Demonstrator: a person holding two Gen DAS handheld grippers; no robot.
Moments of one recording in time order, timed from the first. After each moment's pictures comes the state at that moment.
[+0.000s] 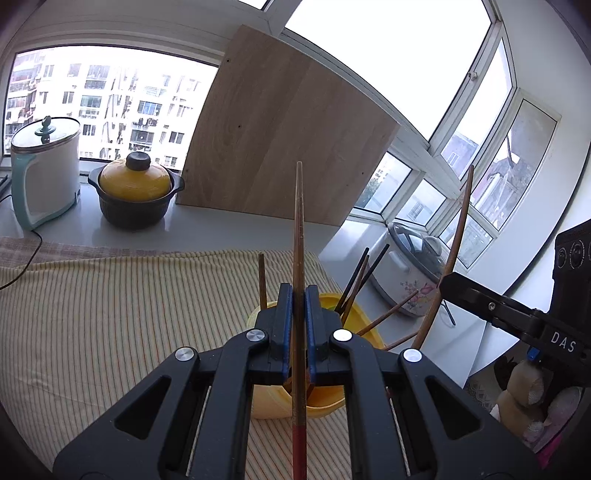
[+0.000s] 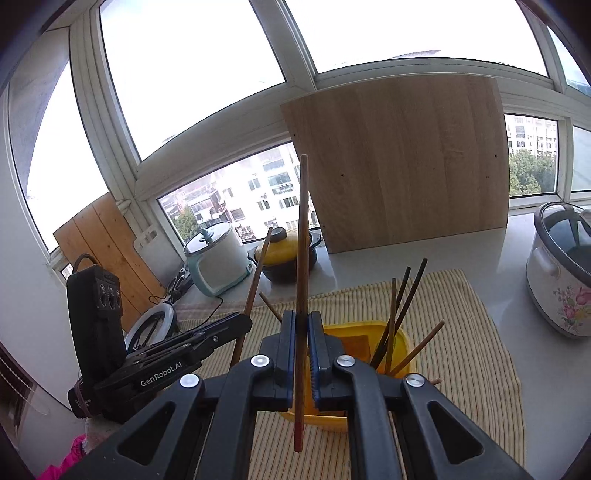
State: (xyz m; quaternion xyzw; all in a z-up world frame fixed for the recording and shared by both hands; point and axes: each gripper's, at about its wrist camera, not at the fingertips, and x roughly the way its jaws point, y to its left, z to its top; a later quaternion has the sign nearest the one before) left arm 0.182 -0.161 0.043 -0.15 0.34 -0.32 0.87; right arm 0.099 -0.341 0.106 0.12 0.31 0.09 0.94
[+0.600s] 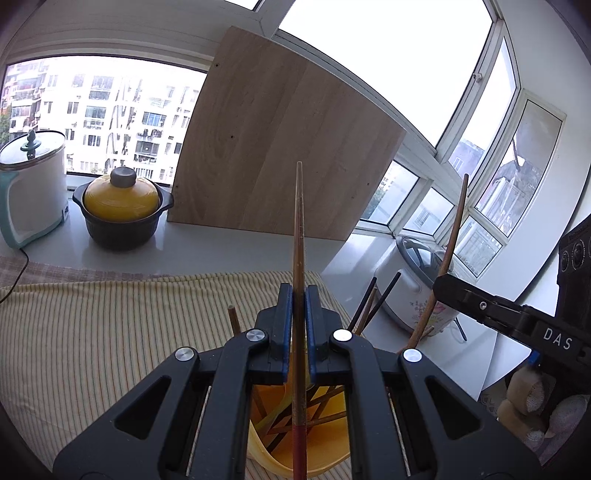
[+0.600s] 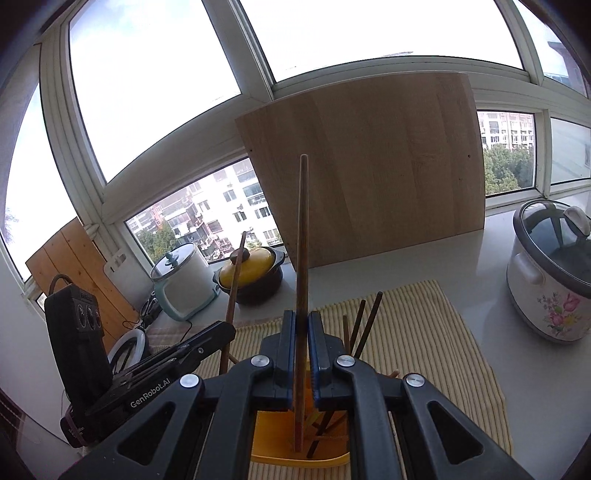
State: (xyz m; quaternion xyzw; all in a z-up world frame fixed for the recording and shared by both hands) left arm 0.208 -0.199 0.038 -0.14 0.32 -0.30 0.89; right arm 0.130 -0.371 0.099 0.13 0.31 0.04 0.94
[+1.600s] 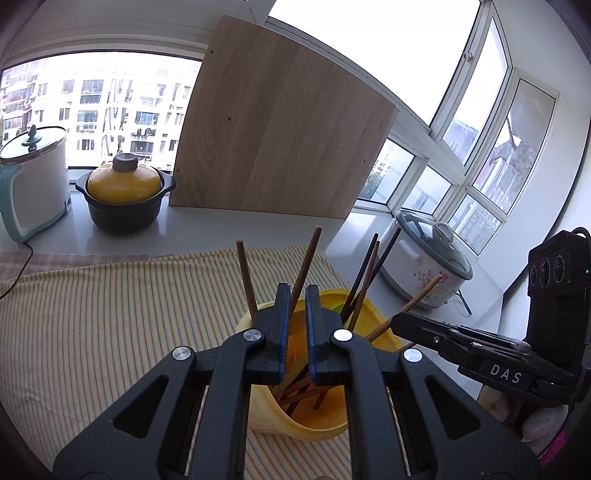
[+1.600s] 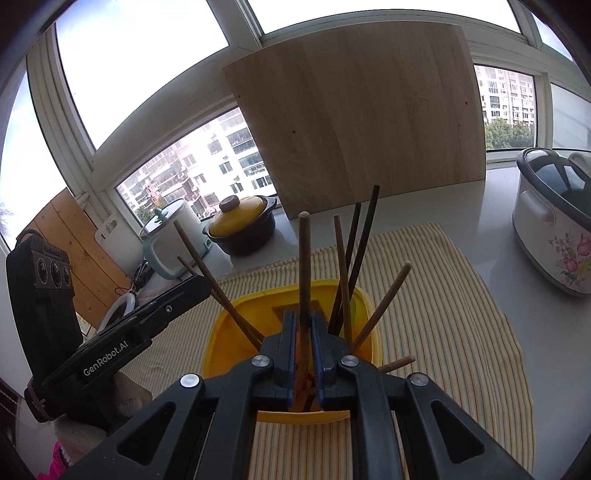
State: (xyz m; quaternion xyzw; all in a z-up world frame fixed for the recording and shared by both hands) left arm 0.183 -0.190 0.023 -0.11 0.33 -0.32 0.88; right arm 0.115 -0.366 0.041 0.14 0.37 0.04 0.92
